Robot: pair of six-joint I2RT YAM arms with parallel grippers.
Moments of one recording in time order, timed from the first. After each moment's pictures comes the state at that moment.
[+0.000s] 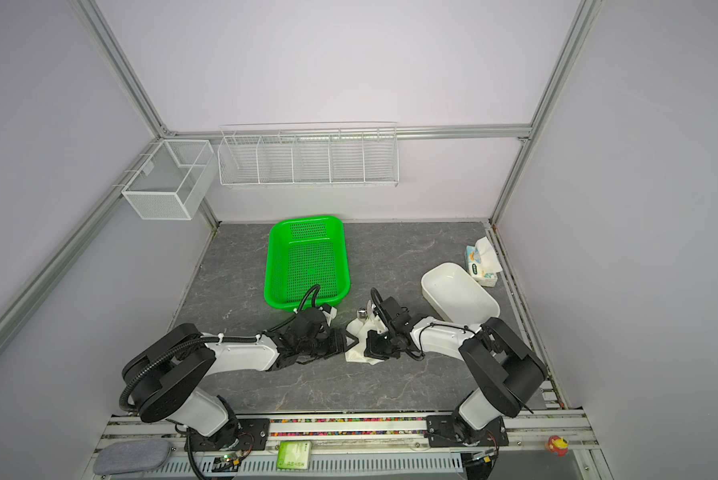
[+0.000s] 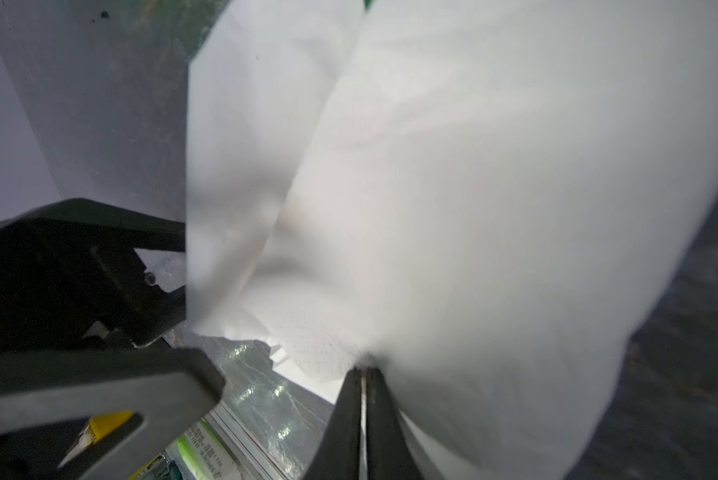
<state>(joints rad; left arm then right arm) -0.87 1.56 0.52 0.33 0.31 -1.03 0.71 1.56 0.68 -0.25 -0.45 0.74</state>
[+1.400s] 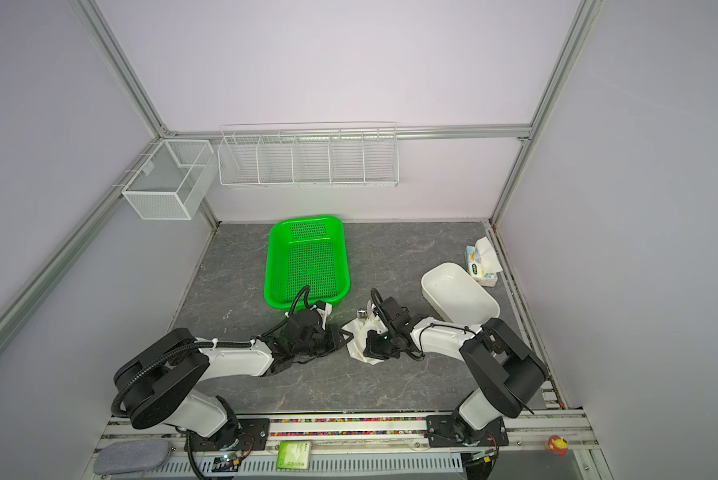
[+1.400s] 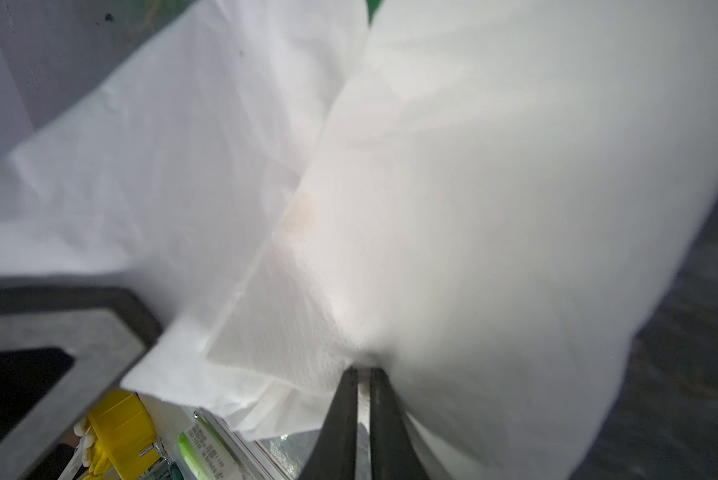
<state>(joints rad) -0.86 1.52 0.50 0.44 0.28 -1.08 0.71 1.55 0.68 -0.25 -0.44 0.75</state>
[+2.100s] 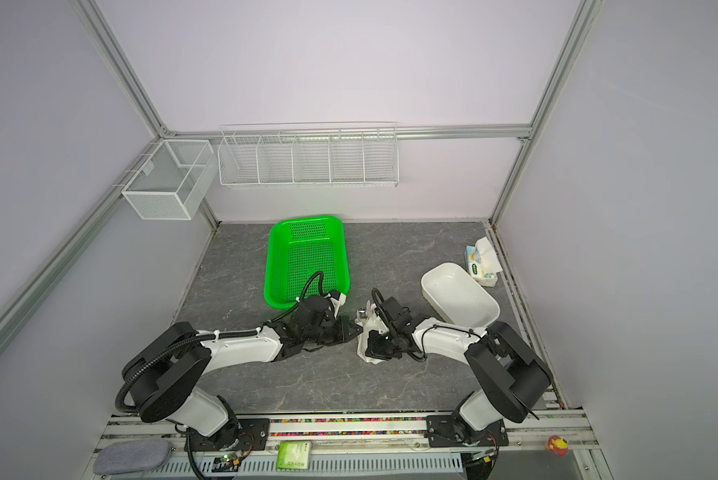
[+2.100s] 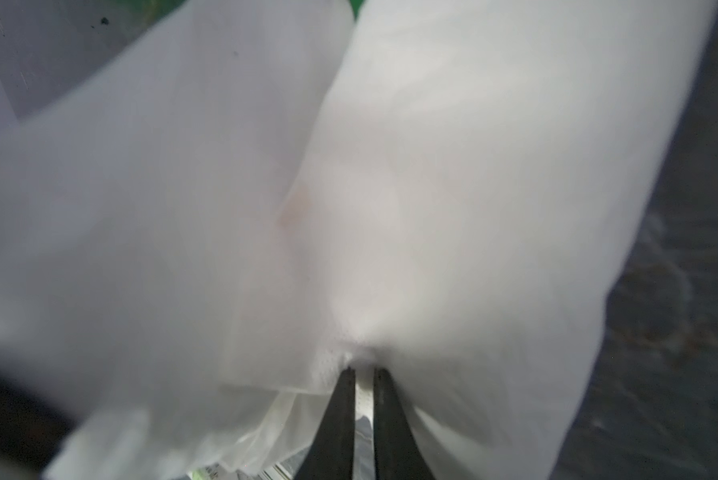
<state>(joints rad) -0.86 1.59 0.68 0.30 0.37 -0.94 0.71 1.51 0.68 -0.30 -0.42 0.75</state>
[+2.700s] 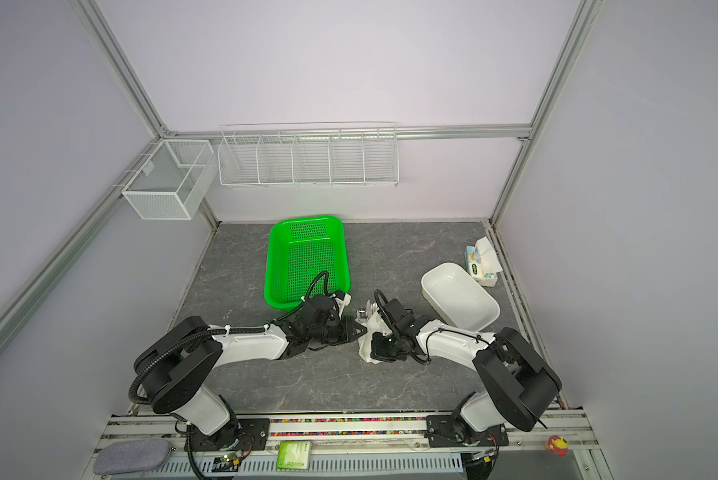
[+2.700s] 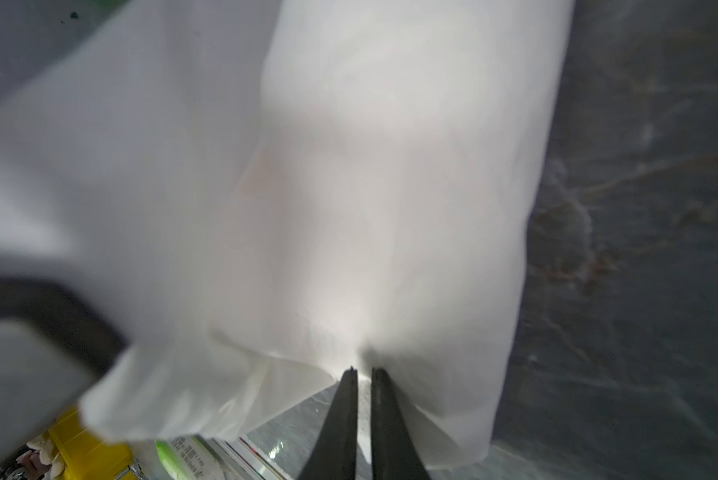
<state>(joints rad) -0.88 1.64 0.71 0.33 0.39 -0.94 0.71 1.48 0.66 -0.35 -0.37 0.75</state>
